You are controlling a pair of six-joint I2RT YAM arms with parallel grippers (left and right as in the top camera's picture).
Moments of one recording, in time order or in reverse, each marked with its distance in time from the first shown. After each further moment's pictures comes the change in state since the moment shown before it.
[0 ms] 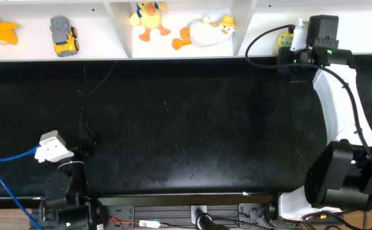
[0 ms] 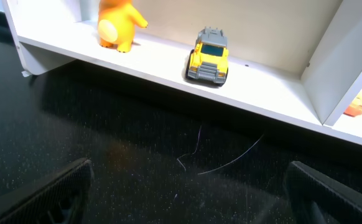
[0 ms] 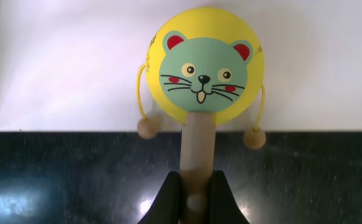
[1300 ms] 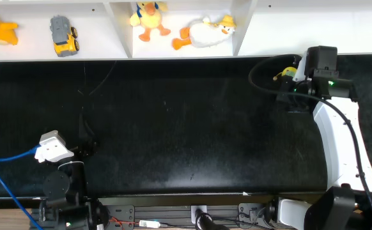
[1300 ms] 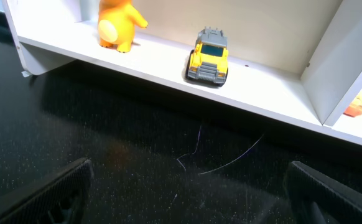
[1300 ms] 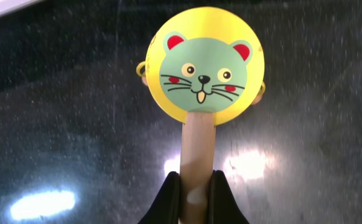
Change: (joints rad) left arm 0.000 0.000 0.000 0.000 0.000 0.000; right arm 0.000 -0.250 -0.248 -0.130 0.053 0.218
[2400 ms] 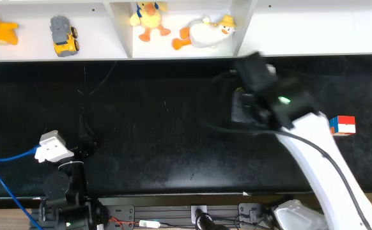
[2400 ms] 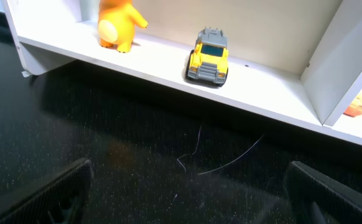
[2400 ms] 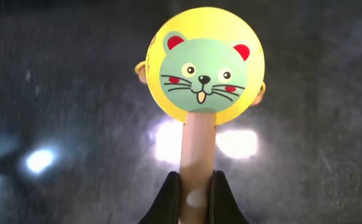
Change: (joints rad) left arm 0.000 0.000 0.000 0.000 0.000 0.000; right arm 0.521 -0.156 0.257 -0.502 0.203 0.379
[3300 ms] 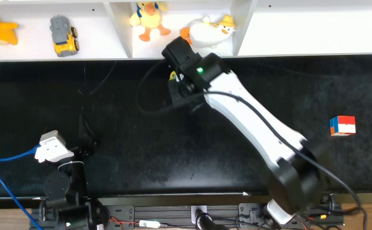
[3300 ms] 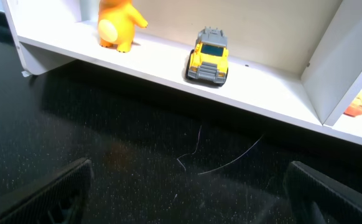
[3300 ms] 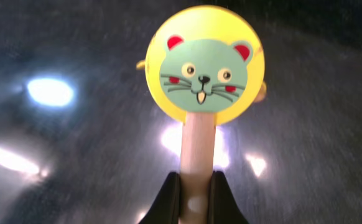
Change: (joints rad) left arm 0.000 0.000 0.000 0.000 0.000 0.000; right arm 0.266 0.472 0.233 0.244 -0.170 -0.164
